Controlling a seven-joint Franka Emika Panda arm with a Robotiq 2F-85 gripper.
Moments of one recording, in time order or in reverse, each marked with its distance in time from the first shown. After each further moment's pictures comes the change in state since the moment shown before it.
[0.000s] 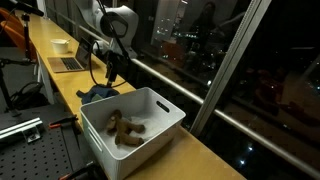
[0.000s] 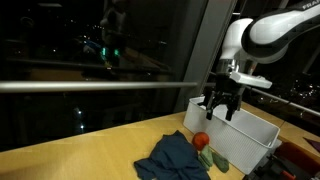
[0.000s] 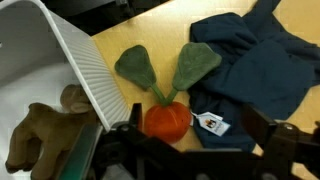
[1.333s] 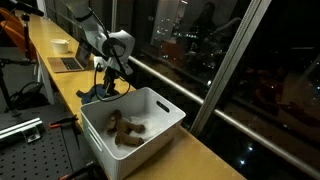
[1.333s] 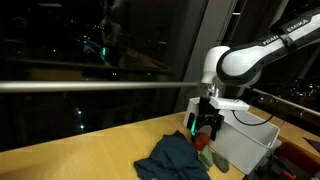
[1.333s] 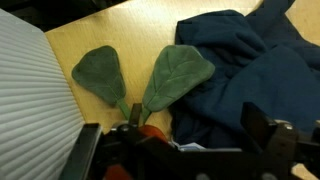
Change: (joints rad) arm 0.063 0.231 -0.004 0.103 0.024 0.076 -0.026
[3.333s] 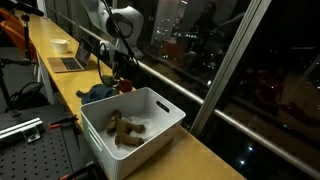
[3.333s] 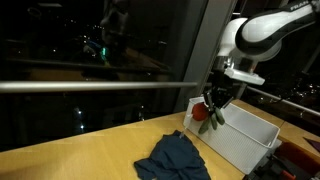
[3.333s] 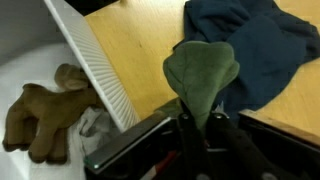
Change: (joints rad) arm -0.031 -0.207 -0.057 -0.030 -0.004 -0.076 0.000
